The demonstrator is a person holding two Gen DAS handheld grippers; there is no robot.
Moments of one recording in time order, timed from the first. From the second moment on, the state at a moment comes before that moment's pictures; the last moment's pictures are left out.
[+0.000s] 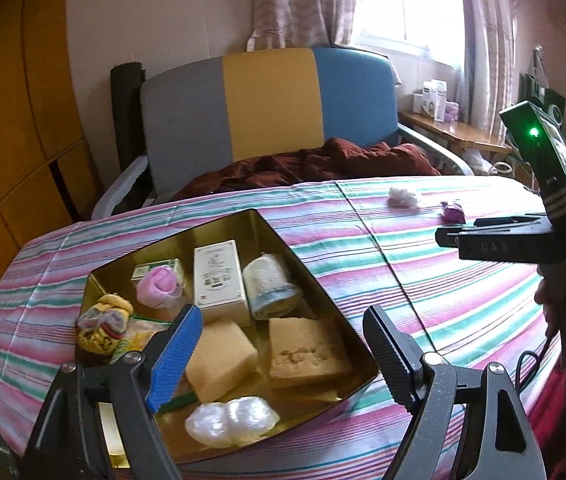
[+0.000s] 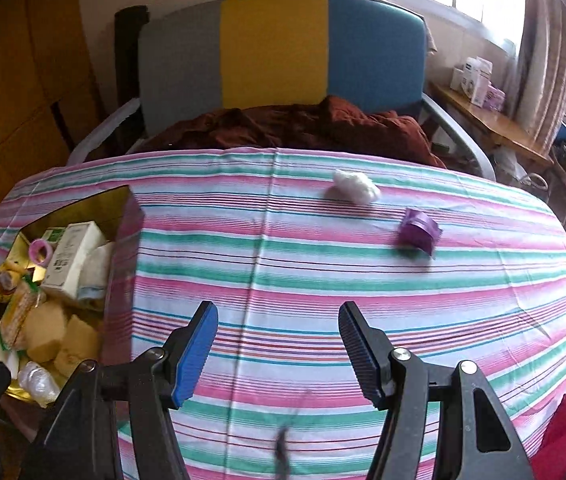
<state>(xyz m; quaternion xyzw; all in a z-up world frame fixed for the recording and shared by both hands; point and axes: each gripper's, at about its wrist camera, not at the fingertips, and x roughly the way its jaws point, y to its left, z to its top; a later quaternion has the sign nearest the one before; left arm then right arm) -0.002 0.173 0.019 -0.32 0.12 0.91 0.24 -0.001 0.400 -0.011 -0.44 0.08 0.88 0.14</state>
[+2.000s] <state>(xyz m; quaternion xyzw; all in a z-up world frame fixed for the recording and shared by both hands) -0.163 0.415 -0.032 -0.43 0.12 0.82 0.37 -0.092 0.594 -0.092 -0.55 0.01 0.82 0.12</state>
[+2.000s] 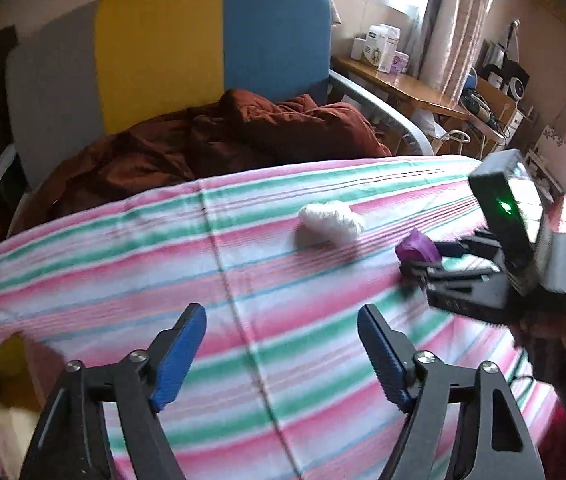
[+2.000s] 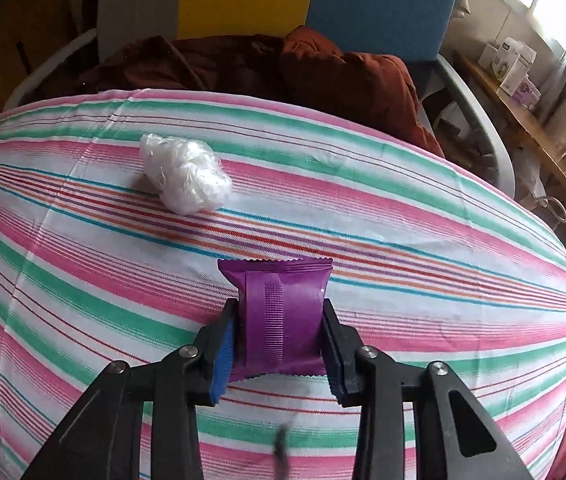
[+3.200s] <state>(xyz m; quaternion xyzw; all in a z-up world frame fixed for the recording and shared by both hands) -0.136 0.410 -0.083 -0.49 0.12 0.79 0.35 -0.093 0.577 -0.099 -0.56 0.03 0.82 0.08</state>
